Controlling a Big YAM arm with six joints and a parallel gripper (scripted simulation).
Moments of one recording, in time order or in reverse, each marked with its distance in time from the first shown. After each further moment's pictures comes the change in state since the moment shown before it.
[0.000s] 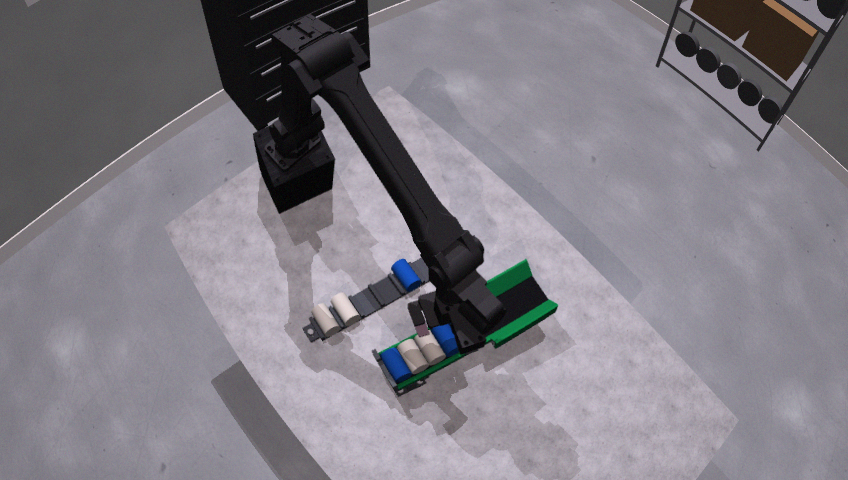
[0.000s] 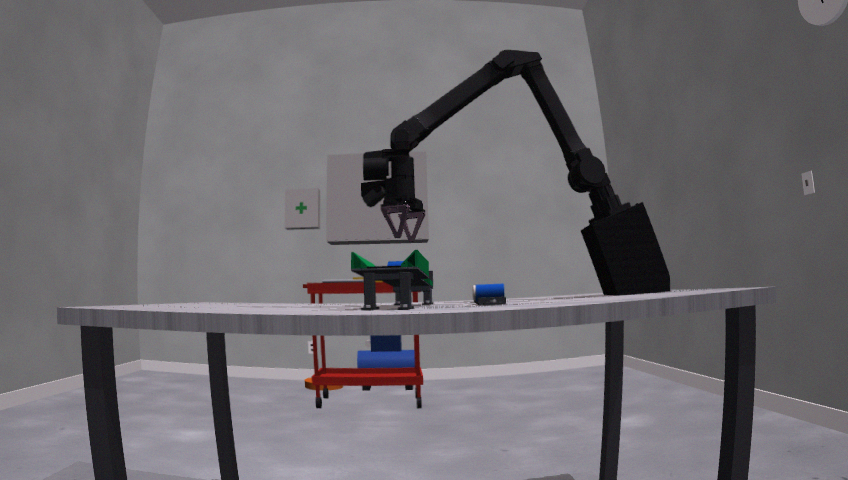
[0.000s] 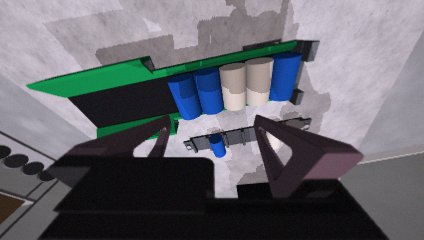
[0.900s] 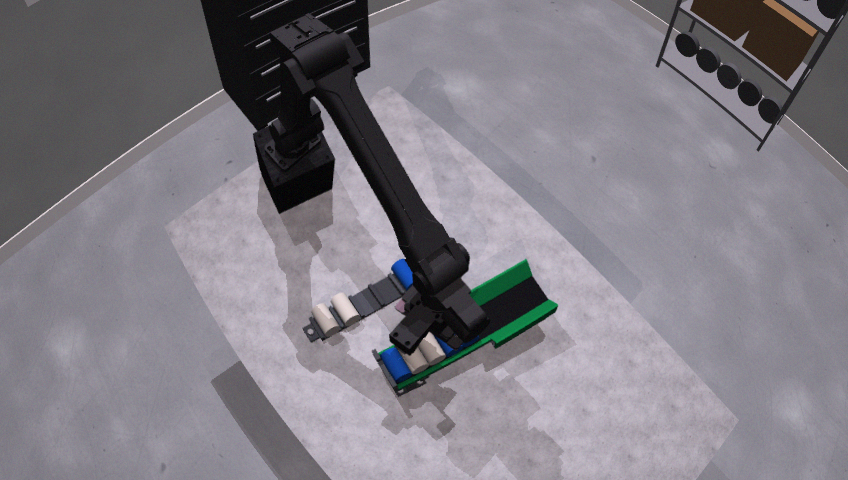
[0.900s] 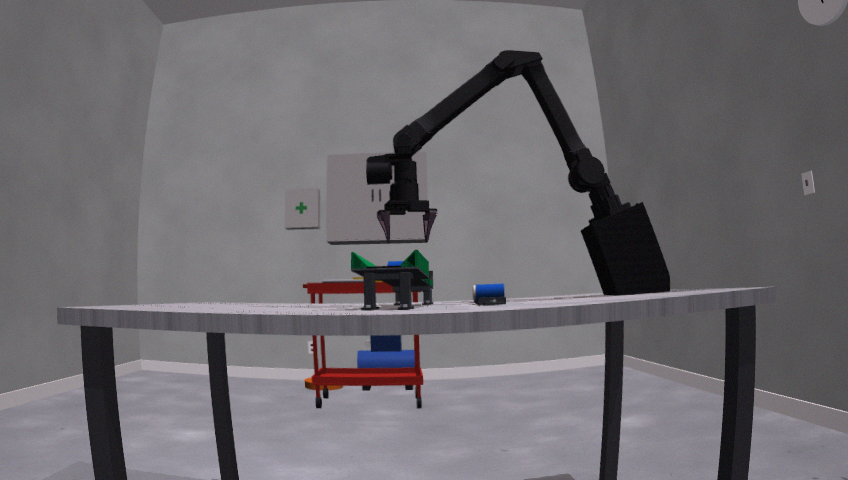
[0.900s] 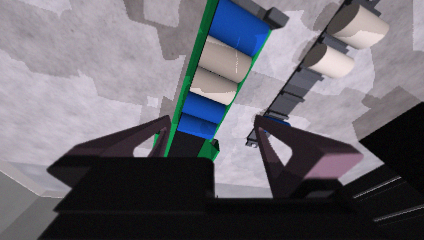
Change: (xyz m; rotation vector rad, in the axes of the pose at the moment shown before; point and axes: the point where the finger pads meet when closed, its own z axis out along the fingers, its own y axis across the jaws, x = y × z) arm -0.002 -0.027 0.004 0.000 0.000 0.993
